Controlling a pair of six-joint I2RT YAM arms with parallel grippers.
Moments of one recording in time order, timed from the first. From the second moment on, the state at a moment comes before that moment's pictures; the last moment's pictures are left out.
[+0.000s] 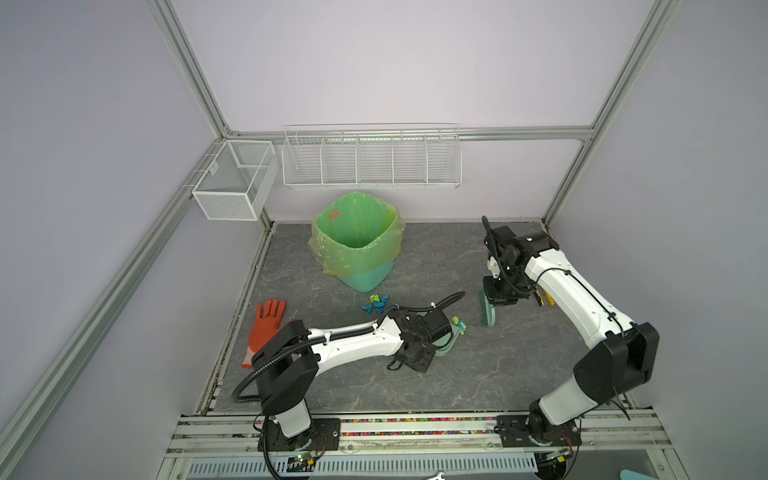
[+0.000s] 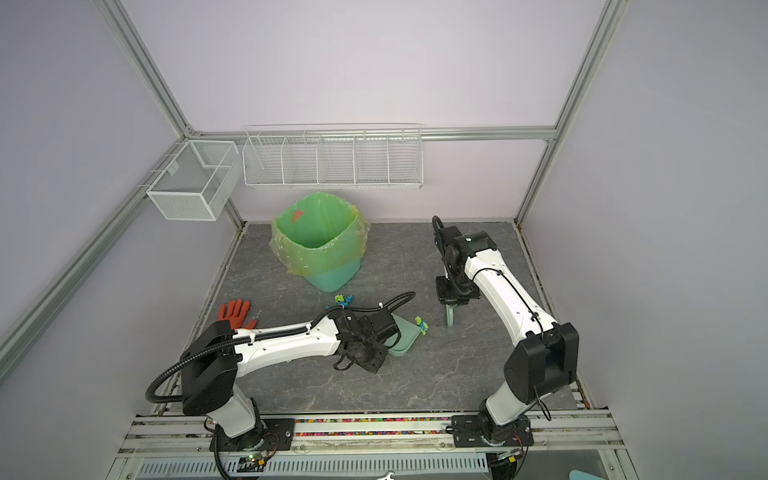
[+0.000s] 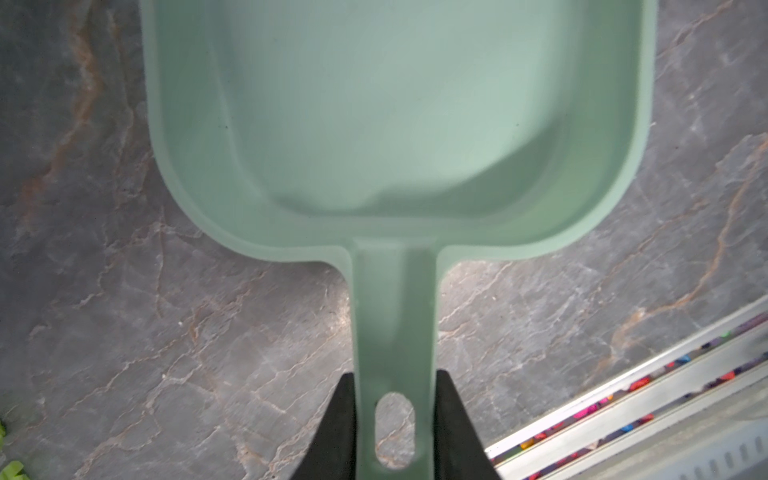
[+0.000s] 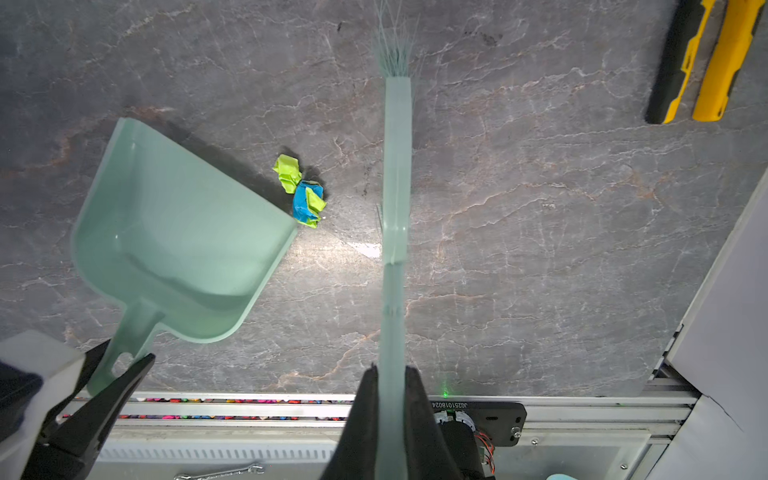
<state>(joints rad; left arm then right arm) -1.16 1.71 1.20 -0.85 -0.04 -0.54 0.38 1.62 1.56 -1.46 0.05 0.30</state>
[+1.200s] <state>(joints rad) -1.21 1.82 1.29 -0.95 -0.03 -0.51 0.49 1.81 1.71 -1.52 0.02 0.25</state>
